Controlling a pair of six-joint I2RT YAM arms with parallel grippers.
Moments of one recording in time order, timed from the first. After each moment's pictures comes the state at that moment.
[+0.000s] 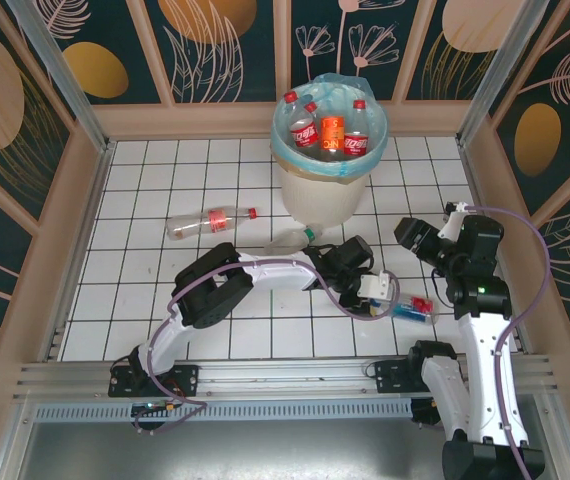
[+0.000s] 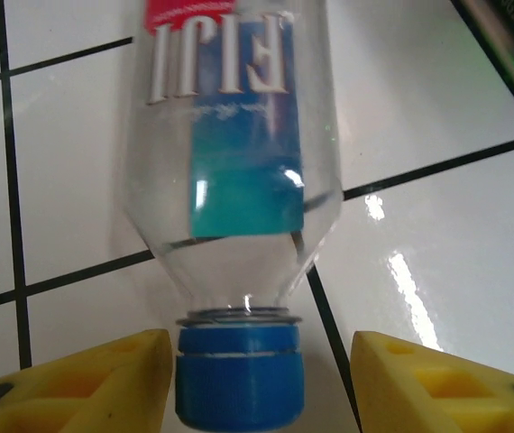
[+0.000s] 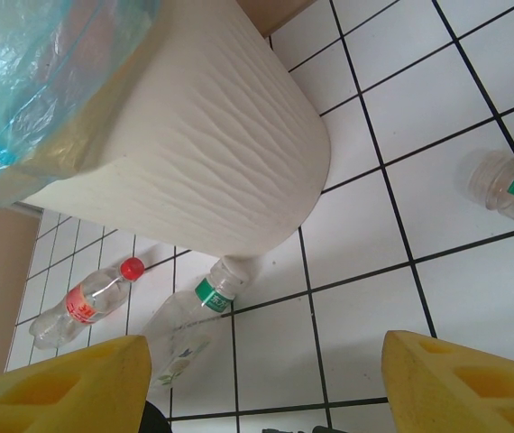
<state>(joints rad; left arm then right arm) -1.11 2.22 1.54 -0.20 0.49 0.57 -0.08 0.69 0.77 -0.63 -0.41 0.49</state>
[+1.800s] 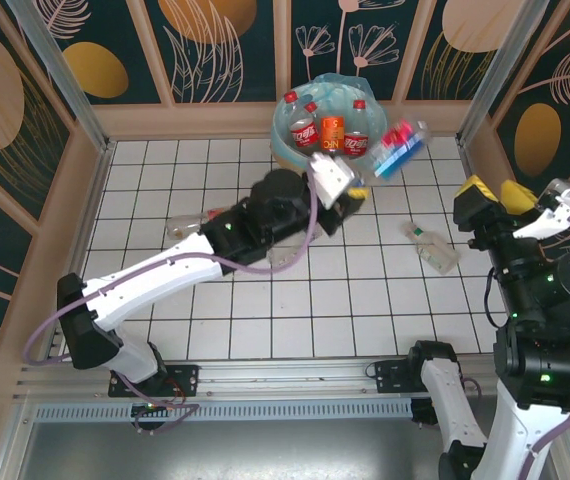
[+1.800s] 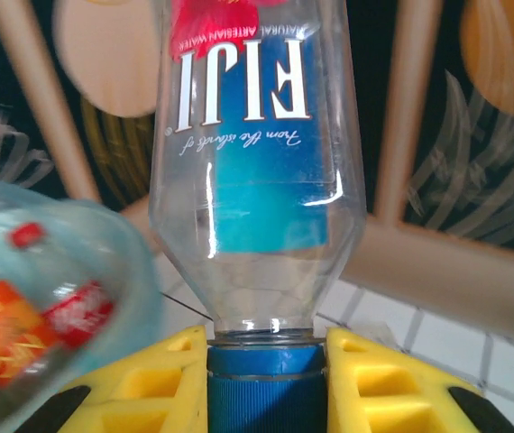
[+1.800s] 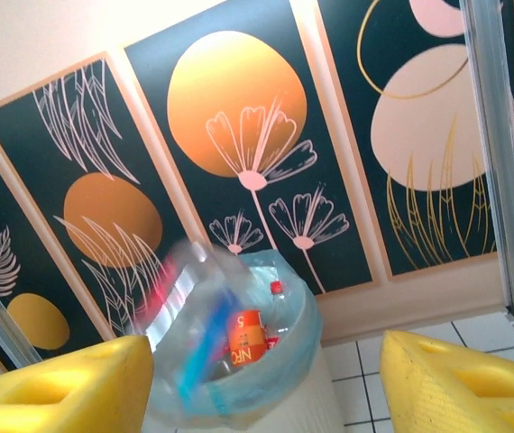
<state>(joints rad) -1.03 1.55 1.56 -0.11 -0.09 0.01 -0.08 0.60 1.41 -0.71 -0.21 0.35</state>
